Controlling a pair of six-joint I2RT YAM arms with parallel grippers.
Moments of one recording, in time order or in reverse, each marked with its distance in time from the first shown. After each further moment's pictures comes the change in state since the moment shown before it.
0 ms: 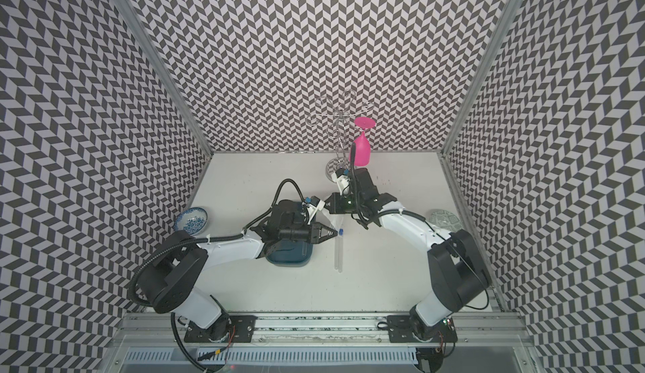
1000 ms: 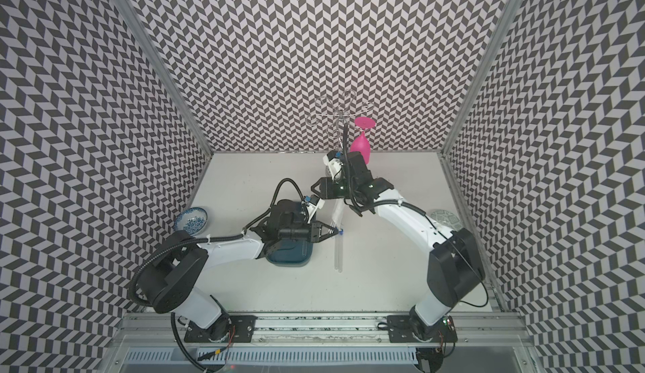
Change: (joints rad) left arm 0.001 0.000 -0.006 0.056 0.008 -0.016; right arm 0.042 0.036 0.237 -0.122 0.061 -0.045
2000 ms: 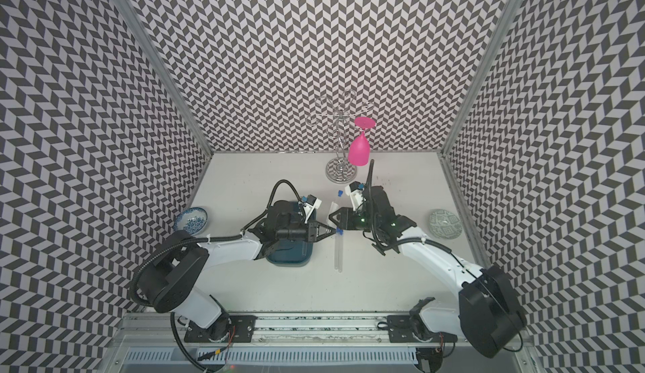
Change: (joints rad) left arm 0.025 -0.001 -0.036 0.052 0.016 -0.036; right arm -0.028 -0.317 -0.549 0.239 -0.034 0.149
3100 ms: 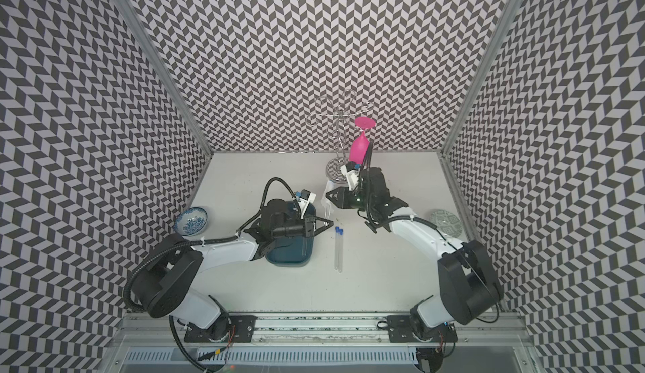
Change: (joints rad) left arm 0.019 -0.041 -0.019 0.078 -0.045 -0.039; right arm -0.081 0.187 0.187 0.115 -0.058 -0.062
